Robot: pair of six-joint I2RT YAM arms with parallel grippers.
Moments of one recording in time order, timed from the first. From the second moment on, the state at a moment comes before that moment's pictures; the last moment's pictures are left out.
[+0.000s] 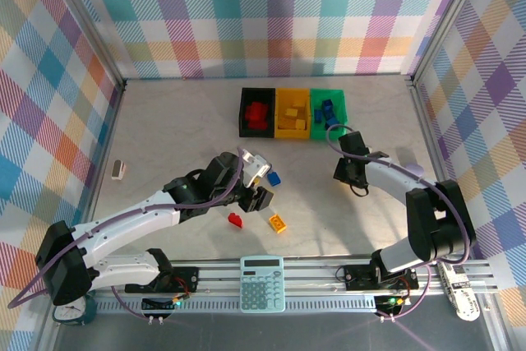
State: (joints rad) left arm -0.90 1.15 0.84 -0.37 0.10 -0.18; right arm 0.29 1.48 0.78 -0.47 0.18 0.61
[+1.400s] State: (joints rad) left arm -0.92 1.14 0.85 -0.38 0.09 -0.18; right arm 0.30 1.47 0.92 -0.51 0.04 0.42
